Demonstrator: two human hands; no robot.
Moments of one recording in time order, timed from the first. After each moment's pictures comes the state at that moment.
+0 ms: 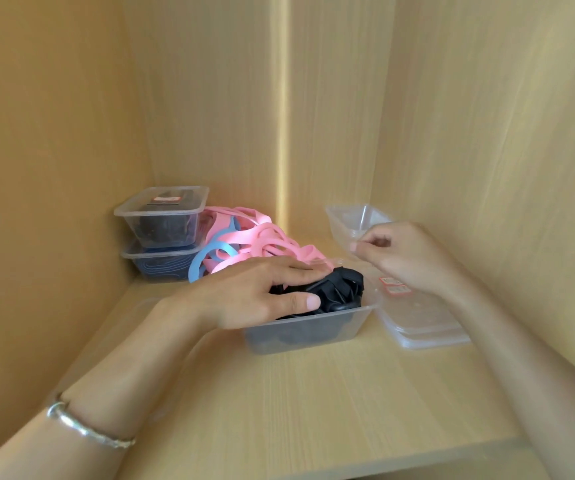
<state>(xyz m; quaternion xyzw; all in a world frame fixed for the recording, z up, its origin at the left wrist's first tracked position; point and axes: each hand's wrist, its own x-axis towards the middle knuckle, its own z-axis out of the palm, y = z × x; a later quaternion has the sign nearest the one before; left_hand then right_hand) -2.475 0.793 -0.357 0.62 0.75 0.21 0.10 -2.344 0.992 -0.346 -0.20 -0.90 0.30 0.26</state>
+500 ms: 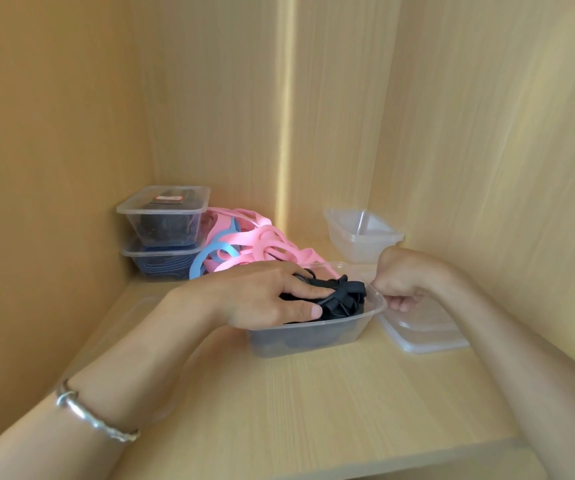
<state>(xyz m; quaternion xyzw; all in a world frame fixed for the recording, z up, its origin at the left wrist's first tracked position) -2.476 0.798 -0.351 0.64 0.75 0.14 0.11 -2.363 0.993 -0.341 -0.38 -0.90 0.20 -0.02</state>
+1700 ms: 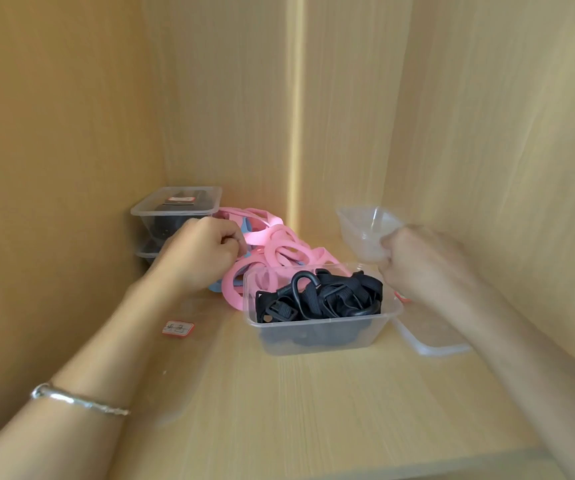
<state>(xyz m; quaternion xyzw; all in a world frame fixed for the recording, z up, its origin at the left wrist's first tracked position) -2.527 0.770 -0.345 0.39 0.84 0.35 -0.13 -2.342 0.958 -0.332 -0.32 -0.93 -0.06 0.18</state>
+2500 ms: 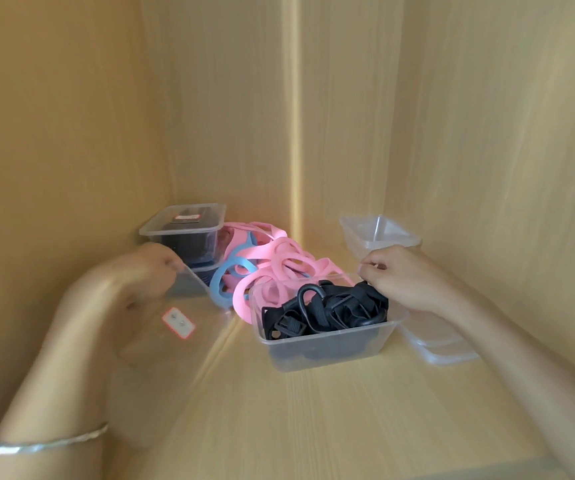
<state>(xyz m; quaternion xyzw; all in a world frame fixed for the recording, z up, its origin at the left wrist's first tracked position) -2.546 0.718 -0.322 0.22 0.94 0.24 0.03 -2.359 0.978 -0.350 -0.23 -0.93 0.21 0.18</state>
